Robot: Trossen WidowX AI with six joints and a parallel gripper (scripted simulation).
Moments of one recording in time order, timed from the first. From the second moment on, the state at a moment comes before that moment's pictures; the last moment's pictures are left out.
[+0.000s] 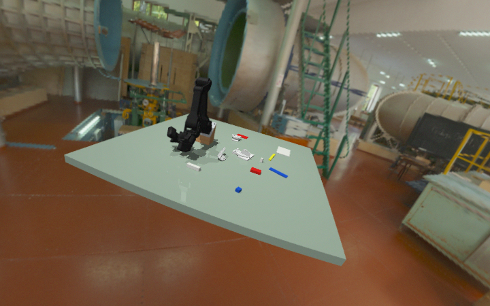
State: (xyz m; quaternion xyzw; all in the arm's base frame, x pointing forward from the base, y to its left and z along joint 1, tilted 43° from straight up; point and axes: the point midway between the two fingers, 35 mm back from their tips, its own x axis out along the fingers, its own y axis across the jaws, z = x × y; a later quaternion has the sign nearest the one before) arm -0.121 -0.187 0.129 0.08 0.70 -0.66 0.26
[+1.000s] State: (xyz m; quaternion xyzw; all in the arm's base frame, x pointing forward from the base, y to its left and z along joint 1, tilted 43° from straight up) arm -0.021 -0.228 0.132 -0.11 0.78 -0.45 0.41
